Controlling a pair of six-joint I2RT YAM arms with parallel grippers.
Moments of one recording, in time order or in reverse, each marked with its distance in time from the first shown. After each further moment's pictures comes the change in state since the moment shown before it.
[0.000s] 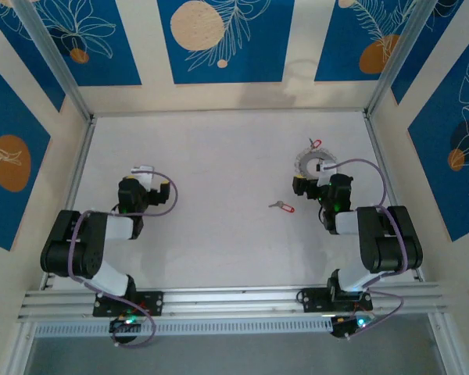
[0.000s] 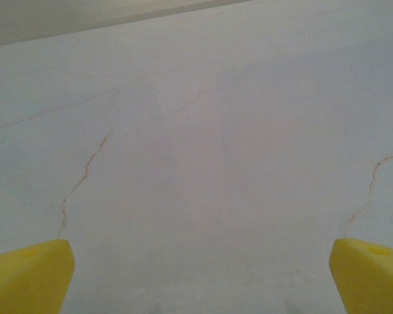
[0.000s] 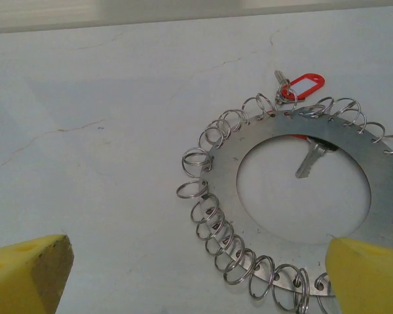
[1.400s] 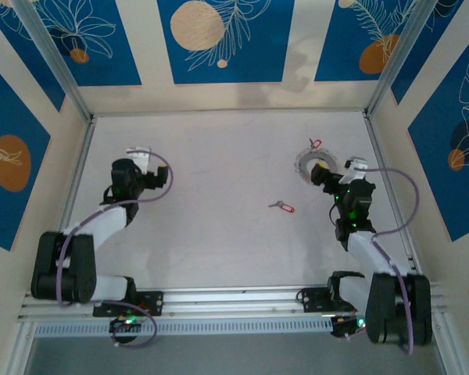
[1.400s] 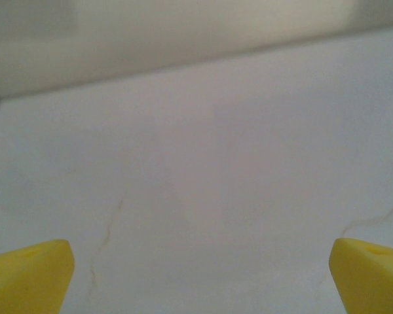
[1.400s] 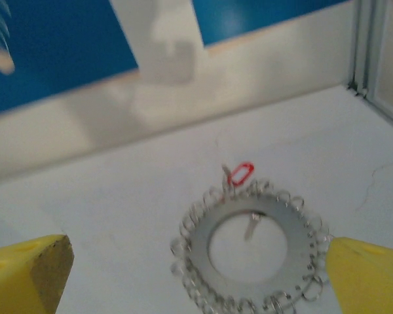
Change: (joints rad) left arm -0.006 -0.226 0.236 -0.431 0.020 0.001; right arm -0.087 -0.534 -0.035 -0.253 0.099 0.259
